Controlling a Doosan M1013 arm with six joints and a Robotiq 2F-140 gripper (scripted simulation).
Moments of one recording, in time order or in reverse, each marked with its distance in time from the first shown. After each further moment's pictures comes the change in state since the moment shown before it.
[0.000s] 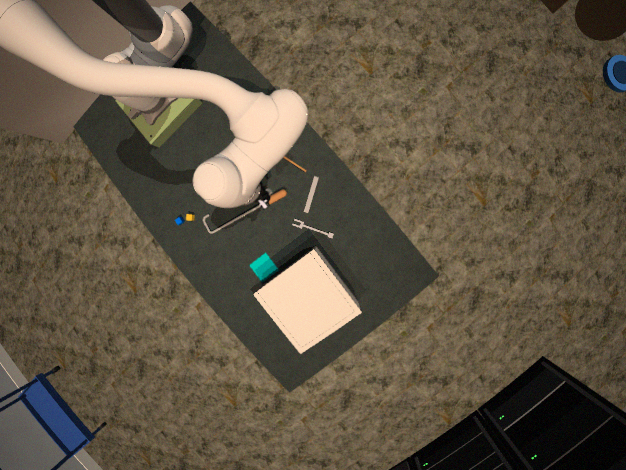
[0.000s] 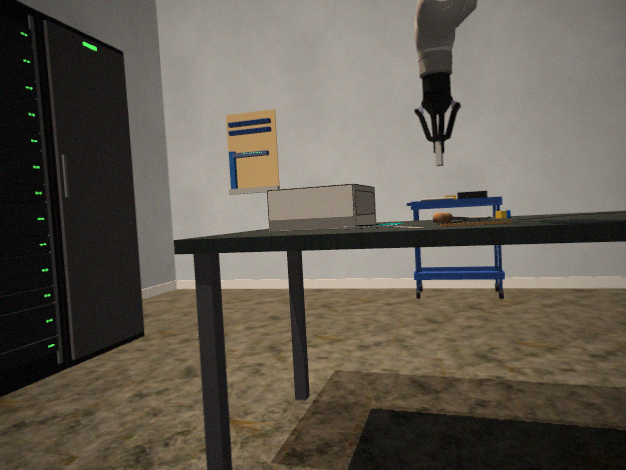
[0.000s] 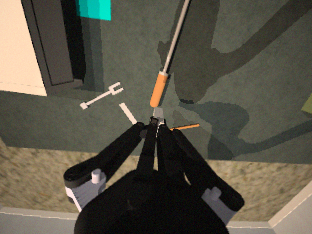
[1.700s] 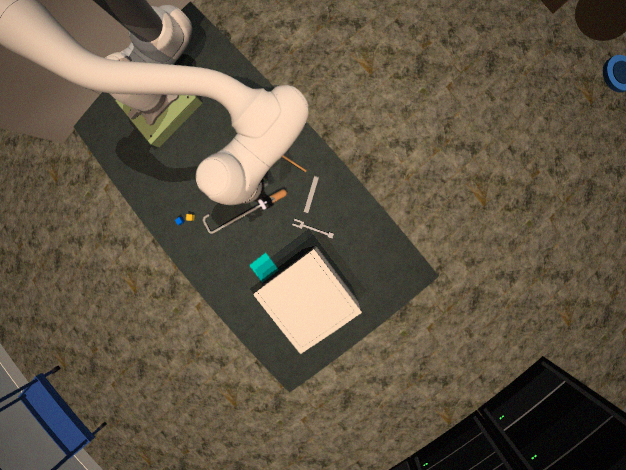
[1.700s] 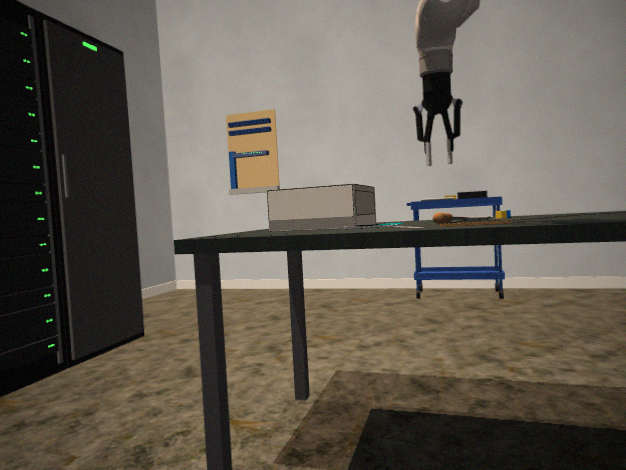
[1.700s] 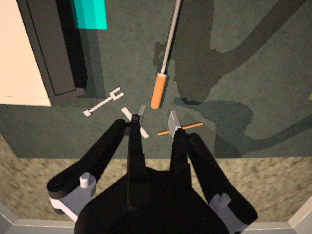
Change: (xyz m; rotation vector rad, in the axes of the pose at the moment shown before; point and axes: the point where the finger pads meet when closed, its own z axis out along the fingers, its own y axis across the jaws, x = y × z) arm 0.000 0.000 0.000 0.009 0.026 0.087
